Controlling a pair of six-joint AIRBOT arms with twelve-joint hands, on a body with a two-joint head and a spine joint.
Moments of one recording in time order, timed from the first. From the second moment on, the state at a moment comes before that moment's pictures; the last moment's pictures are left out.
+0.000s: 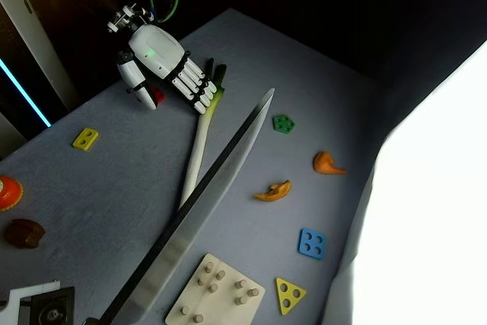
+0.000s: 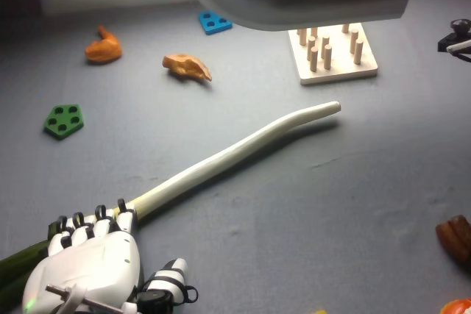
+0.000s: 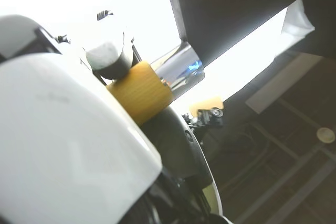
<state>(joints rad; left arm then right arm) 0.91 -1.23 0.47 1.59 1.55 -1.36 -0.49 -1.20 1.50 0.40 0.93 -1.14</state>
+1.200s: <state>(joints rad) 0.70 -1.03 0.52 1.73 1.16 -1.17 -0.59 -1.42 1.91 0.24 0.99 -0.89</state>
